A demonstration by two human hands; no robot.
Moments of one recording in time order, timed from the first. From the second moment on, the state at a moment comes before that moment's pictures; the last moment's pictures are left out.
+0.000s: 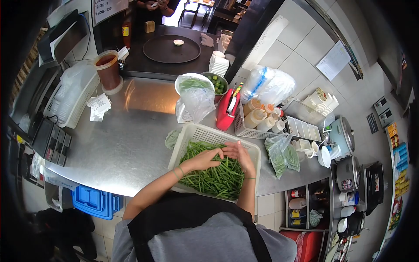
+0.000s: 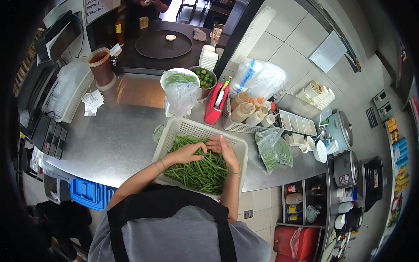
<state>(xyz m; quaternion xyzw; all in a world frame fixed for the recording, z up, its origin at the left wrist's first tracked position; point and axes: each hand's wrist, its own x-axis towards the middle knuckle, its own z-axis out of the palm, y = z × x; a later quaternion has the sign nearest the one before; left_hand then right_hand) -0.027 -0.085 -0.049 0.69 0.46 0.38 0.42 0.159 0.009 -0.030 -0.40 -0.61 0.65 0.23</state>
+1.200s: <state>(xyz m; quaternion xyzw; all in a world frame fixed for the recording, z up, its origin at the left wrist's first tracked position) -0.026 -0.077 -0.066 0.29 0.46 0.60 0.59 0.133 -0.043 -0.035 -0.37 -0.47 0.75 0.27</state>
